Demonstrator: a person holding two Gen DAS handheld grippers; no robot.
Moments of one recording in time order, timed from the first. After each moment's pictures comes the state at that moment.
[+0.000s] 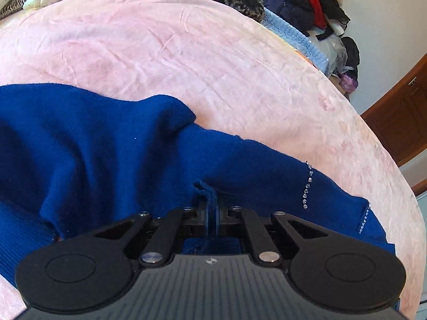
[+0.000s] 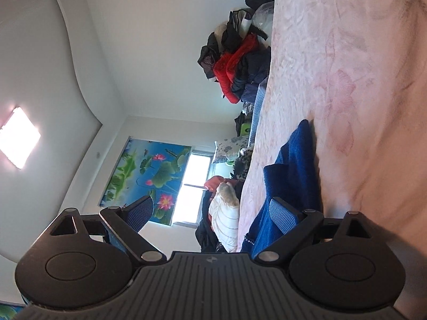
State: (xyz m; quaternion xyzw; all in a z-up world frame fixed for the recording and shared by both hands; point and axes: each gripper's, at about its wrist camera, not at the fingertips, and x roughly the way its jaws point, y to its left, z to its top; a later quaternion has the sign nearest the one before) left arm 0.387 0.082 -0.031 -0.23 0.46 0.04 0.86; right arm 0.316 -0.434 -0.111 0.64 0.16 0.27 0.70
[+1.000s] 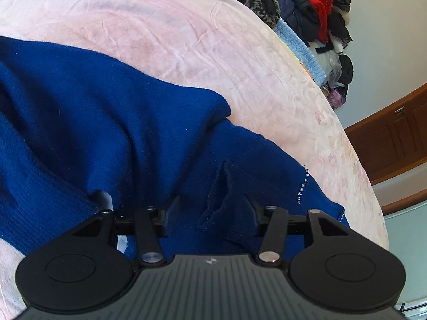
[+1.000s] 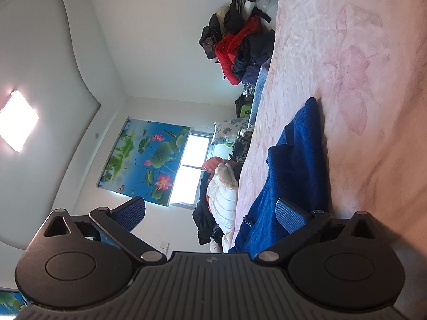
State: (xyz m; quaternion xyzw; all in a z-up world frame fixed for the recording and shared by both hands) left arm 0.356 0.134 -0.035 -0.34 0.46 0.01 0.82; right arm 0.323 -0.421 -0.108 0.62 0.19 0.29 0.70
